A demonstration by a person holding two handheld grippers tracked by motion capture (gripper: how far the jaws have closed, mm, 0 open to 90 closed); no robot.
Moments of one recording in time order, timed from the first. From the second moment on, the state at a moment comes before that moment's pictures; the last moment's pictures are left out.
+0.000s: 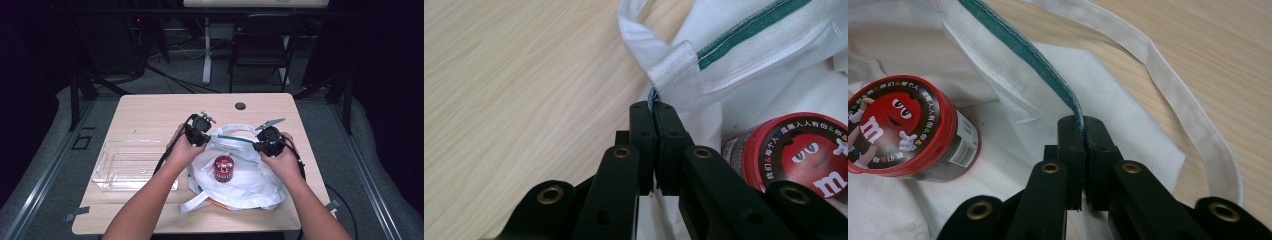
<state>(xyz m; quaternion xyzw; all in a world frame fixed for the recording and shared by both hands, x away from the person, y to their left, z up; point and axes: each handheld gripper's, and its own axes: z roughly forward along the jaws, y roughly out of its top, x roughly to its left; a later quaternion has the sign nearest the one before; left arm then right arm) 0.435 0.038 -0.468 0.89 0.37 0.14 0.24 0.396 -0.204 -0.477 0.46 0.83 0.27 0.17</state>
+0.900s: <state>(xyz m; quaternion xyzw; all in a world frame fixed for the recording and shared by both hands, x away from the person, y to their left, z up) 0.445 0.032 -0.481 0.88 0.39 0.13 0.23 0.407 -0.204 -0.489 0.47 0.83 0.26 0.17</state>
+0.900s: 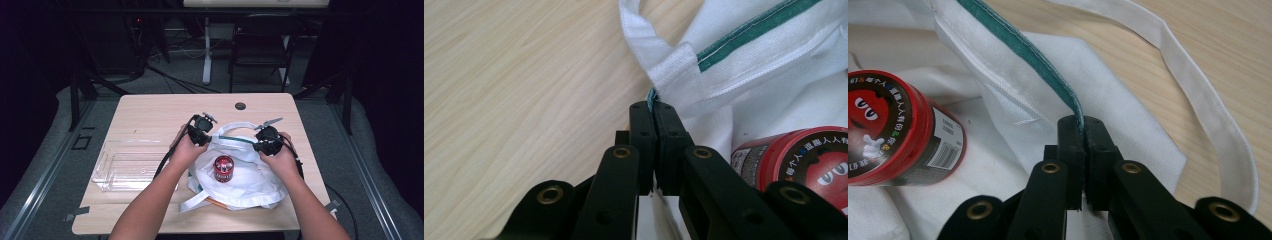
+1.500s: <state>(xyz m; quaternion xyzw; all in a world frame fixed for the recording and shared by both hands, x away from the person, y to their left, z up) 0.452 0.027 -0.493 0.89 0.40 0.12 0.21 0.414 -0.203 -0.497 0.47 0.83 0.25 0.16</state>
